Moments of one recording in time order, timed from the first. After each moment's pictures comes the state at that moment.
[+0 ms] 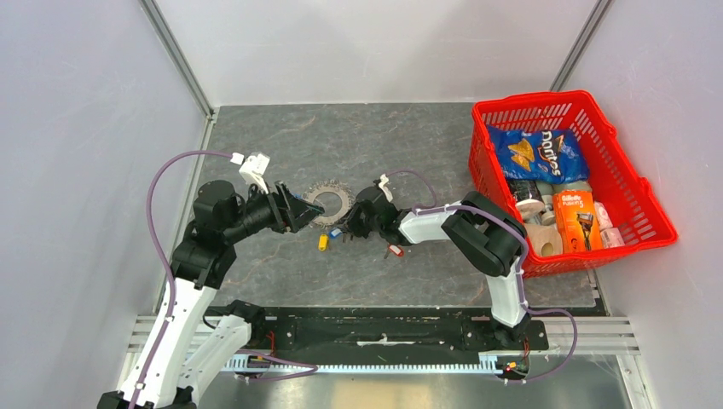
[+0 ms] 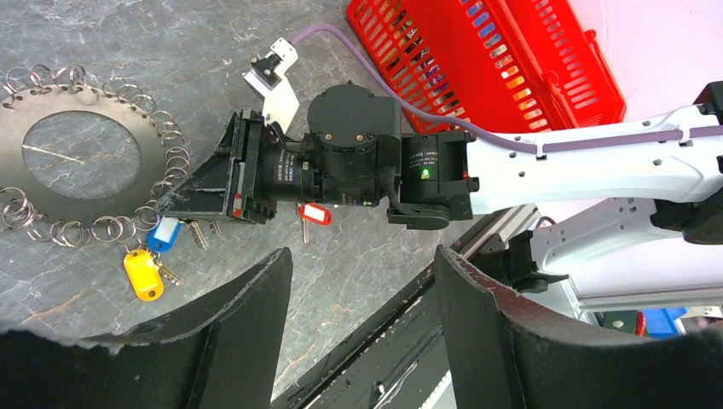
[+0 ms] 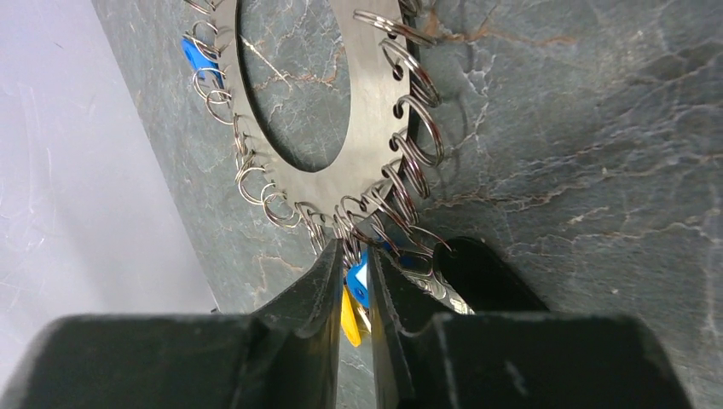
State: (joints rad) left arm -0.28 0.70 0.89 -0.49 0.53 -0.51; right arm 0.86 2.01 1.05 0.31 0.02 1.29
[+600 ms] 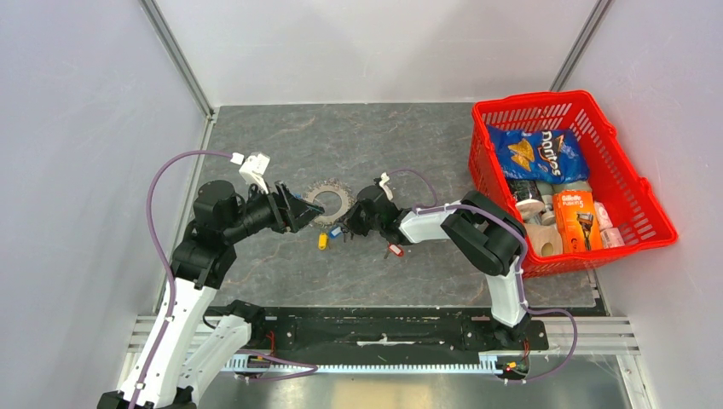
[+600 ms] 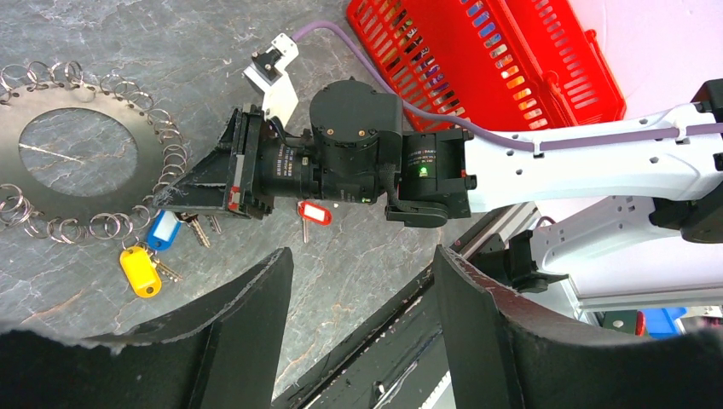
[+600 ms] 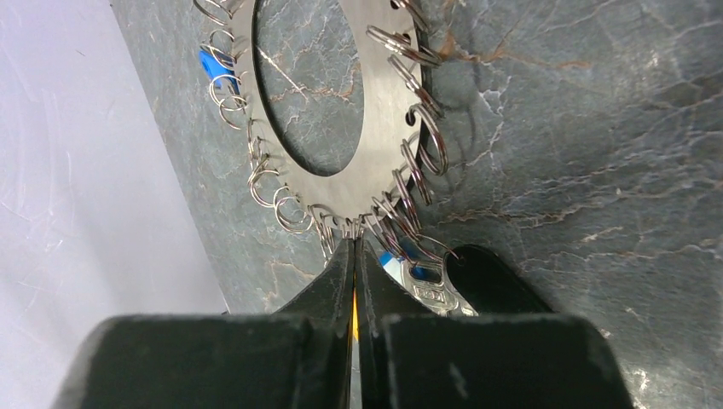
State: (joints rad) left arm -0.28 0.70 0.89 -0.49 0.53 -0.51; right arm 0.85 2.01 1.05 0.34 0.02 1.30
